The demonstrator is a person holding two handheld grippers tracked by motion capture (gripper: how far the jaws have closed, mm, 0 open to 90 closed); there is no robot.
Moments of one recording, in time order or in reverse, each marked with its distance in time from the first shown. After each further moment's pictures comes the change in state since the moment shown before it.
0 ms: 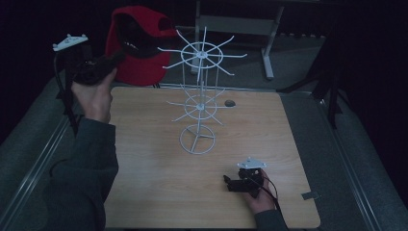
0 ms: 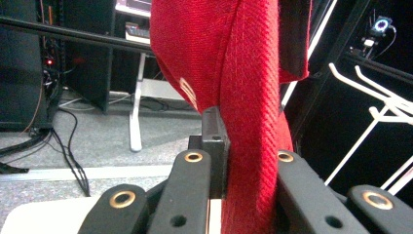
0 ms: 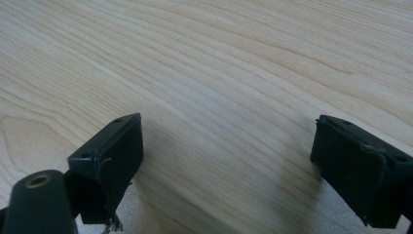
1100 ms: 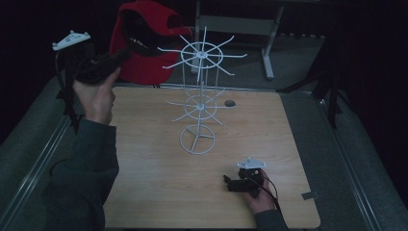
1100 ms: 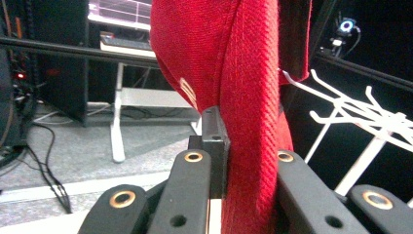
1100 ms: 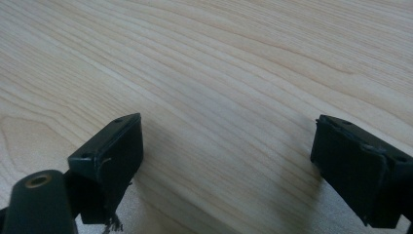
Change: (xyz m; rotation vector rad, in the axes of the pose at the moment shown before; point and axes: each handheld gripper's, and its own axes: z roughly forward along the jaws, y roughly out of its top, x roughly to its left) left arm -0.015 0.006 -0.006 -0.017 -0.087 0.045; right arm 0.000 0.000 0.000 0.001 0.000 -0.002
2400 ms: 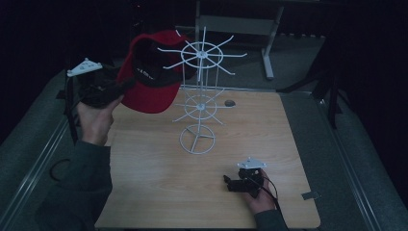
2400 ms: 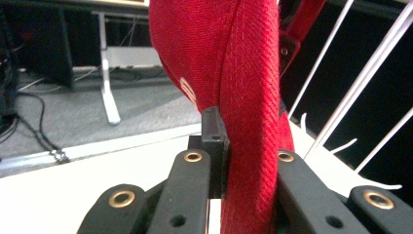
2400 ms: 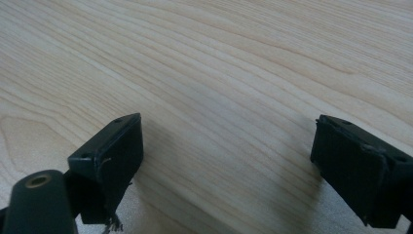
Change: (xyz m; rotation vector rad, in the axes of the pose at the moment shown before) left arm 0.012 -0.056 -0.003 0.181 -0.044 0.068; right arm 0.000 0.000 0.000 -0.002 -0.001 0.001
